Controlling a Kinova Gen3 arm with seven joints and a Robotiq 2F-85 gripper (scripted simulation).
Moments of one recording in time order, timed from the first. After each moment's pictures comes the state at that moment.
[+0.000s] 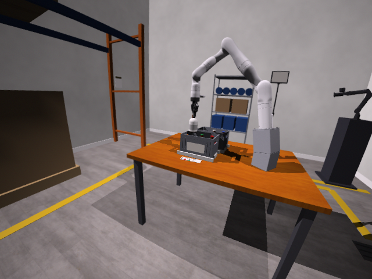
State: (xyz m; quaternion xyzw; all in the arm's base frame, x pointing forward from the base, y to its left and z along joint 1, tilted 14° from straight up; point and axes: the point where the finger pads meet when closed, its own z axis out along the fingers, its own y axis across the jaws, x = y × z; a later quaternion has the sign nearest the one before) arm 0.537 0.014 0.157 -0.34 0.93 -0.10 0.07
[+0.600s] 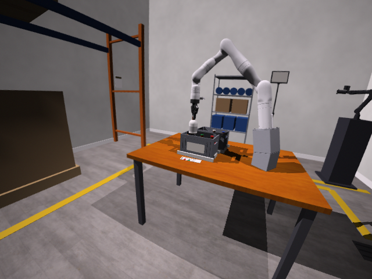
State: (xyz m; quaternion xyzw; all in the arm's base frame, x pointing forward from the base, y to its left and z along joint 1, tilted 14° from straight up) arm 0.540 0.012 0.142 -0.34 0.93 -0.10 0.07
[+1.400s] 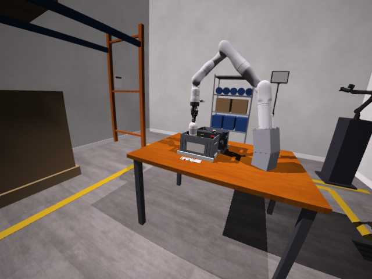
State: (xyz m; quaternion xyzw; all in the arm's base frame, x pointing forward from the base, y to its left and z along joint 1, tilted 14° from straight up) arm 0.545 0.009 0.122 -0.34 0.93 -0.10 0.07
